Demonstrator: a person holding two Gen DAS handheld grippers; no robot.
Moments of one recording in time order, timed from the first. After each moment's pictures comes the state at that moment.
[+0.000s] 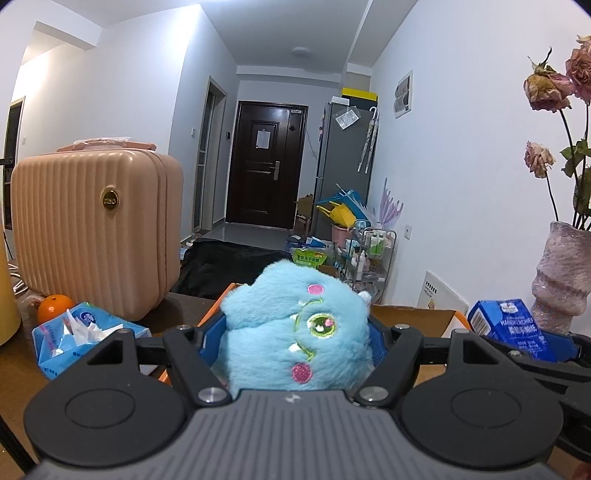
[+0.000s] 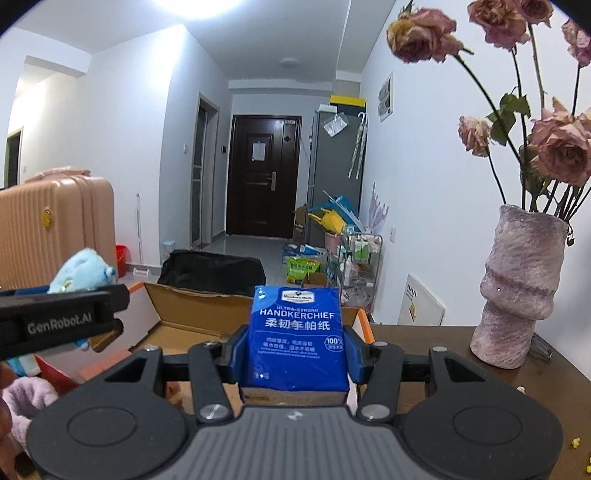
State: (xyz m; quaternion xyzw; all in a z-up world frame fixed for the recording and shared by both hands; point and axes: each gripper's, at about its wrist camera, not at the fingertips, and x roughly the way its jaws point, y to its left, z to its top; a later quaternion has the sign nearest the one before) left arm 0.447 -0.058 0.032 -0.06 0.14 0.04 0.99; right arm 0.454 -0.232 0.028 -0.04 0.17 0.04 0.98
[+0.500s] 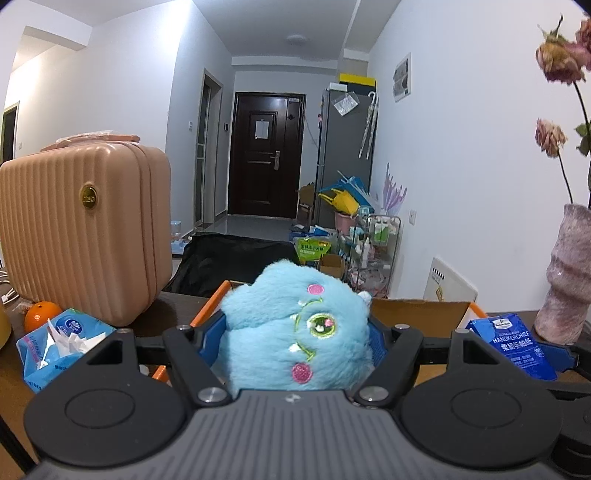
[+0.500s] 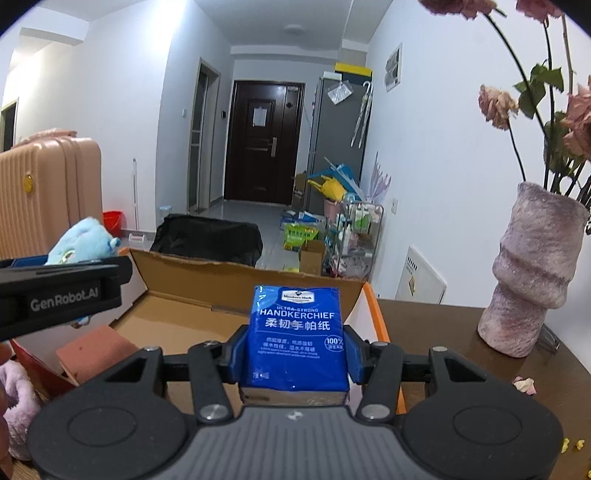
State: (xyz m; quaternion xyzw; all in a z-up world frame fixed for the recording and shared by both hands) left arm 0.483 -0.065 0.025 -0.04 0.17 0.04 0.98; right arm 0.489 -0.225 0.014 -0.06 0.23 0.03 0.97
